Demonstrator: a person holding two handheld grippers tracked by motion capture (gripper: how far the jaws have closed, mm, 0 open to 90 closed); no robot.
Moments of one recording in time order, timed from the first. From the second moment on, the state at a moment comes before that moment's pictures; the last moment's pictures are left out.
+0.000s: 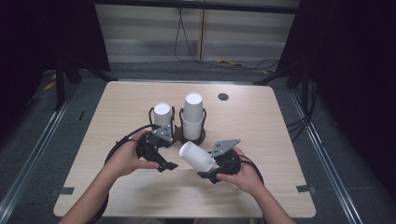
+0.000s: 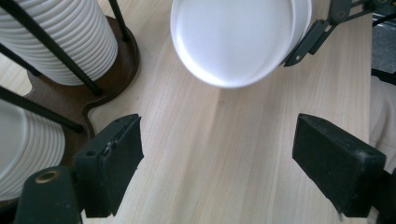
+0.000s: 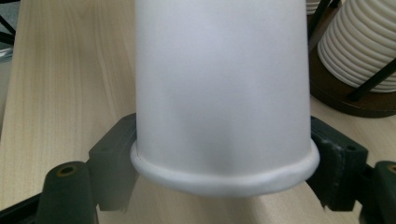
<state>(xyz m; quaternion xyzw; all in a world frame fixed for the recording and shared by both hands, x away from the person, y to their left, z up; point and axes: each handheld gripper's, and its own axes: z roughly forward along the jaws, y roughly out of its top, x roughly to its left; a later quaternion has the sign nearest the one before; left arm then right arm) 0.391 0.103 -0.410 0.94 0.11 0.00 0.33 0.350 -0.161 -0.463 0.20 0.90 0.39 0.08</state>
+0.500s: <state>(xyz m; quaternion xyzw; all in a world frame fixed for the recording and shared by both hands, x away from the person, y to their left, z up) 0.392 0.092 -0.409 0.94 0.09 -0.01 0.34 0.348 -0.160 -0.461 0.20 0.90 0.38 0.07</state>
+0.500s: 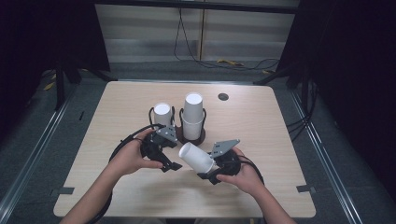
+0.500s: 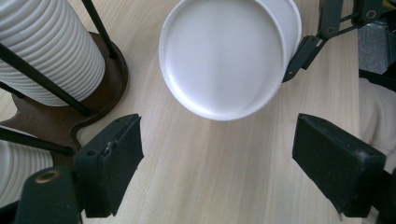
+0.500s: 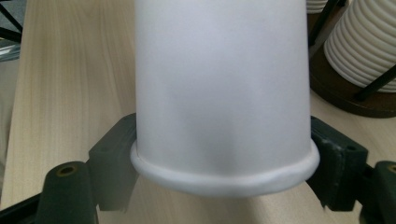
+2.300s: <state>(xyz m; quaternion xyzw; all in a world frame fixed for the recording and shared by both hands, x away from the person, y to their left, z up) 0.386 0.070 -0.428 0.94 0.04 -0.06 0.34 0.342 -0.147 -0.461 0.15 0.93 0.34 0.05</state>
